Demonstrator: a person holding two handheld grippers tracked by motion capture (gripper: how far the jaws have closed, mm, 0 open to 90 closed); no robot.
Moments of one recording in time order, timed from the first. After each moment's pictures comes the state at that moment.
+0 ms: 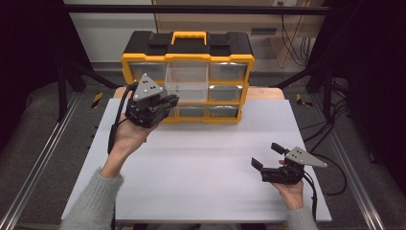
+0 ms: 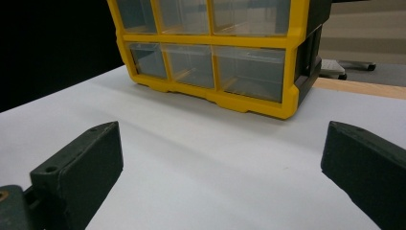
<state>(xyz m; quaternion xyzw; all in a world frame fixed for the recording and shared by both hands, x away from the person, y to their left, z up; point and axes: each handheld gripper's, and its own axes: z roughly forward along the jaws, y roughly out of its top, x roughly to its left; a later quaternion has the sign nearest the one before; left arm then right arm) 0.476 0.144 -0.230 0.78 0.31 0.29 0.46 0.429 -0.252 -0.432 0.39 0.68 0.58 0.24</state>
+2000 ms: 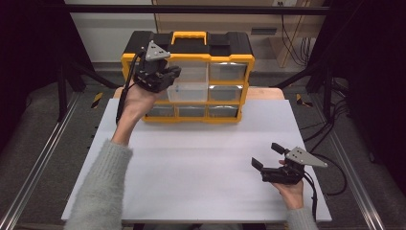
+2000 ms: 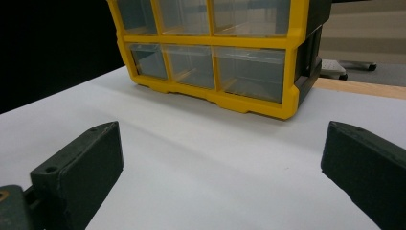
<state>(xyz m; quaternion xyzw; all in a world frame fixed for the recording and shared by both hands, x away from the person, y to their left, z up) 0.549 0.131 -0.205 0.78 0.33 0.31 0.43 0.428 -0.252 -0.432 0.39 0.67 0.58 0.23</state>
